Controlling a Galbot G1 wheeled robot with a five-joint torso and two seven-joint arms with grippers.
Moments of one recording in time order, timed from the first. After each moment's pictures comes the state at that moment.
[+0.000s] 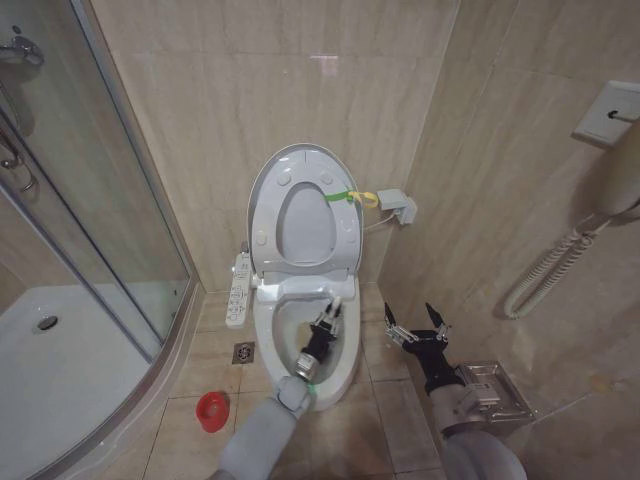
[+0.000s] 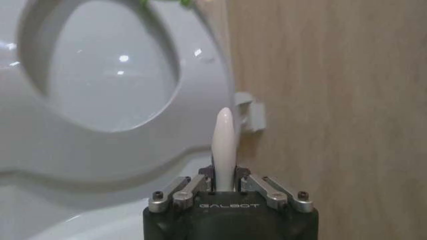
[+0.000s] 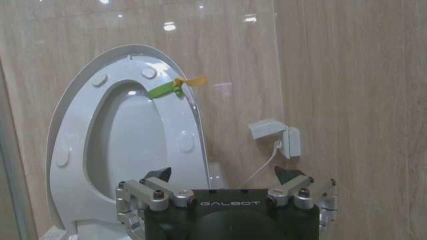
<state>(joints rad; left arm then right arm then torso) 0.65 -1.57 0.12 -0.72 -0.06 -0.77 -0.09 -1.52 1.44 0.57 2.16 0.26 -0.01 0.00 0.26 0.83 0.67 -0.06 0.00</state>
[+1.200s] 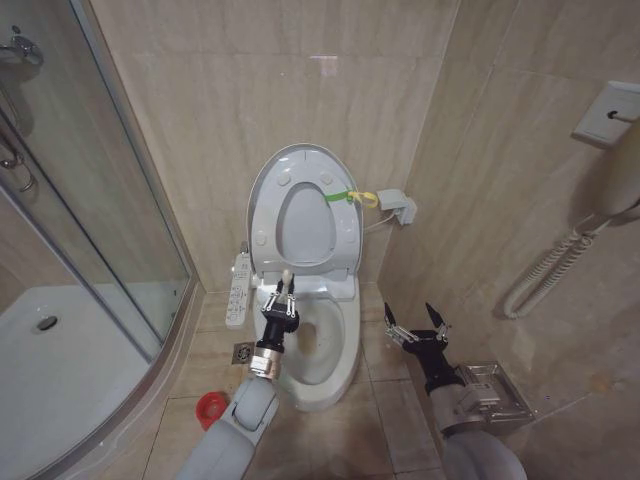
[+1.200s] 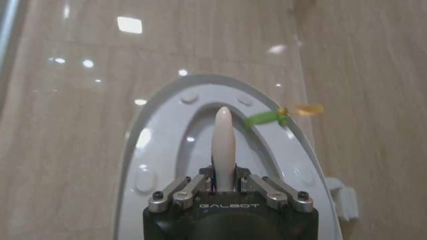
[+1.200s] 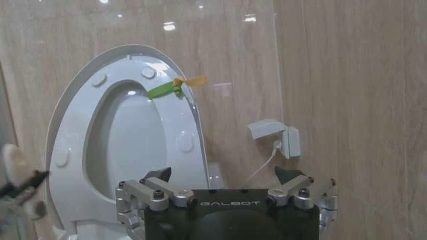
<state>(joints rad) 1.00 -1.33 -0.03 -1.57 -0.03 -0.52 -0.31 -1.52 1.44 0.57 2.16 0.26 -0.01 0.00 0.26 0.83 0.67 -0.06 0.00</state>
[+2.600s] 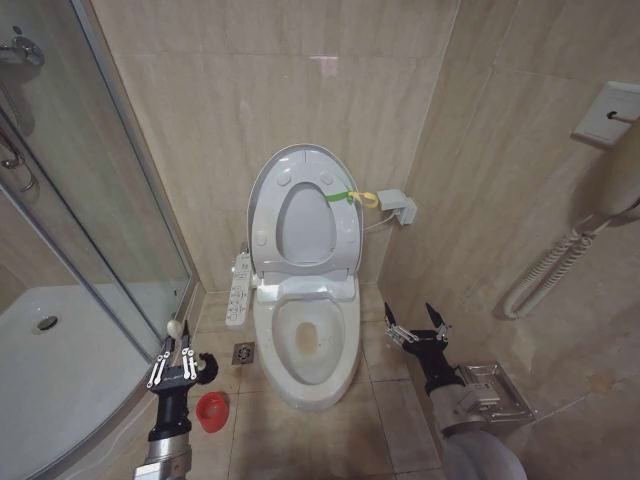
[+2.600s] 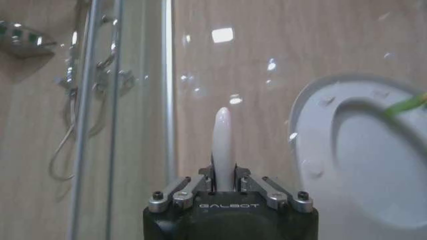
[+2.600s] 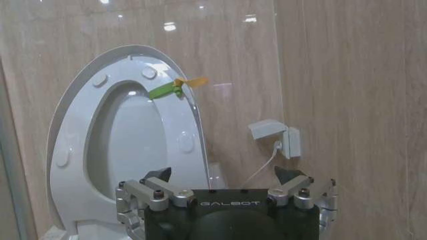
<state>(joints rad) 1.51 -1.30 -0.47 -1.80 0.03 -0.67 -0.43 -1.52 1.44 0.57 2.16 0.26 -0.01 0.00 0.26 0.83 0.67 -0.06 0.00</state>
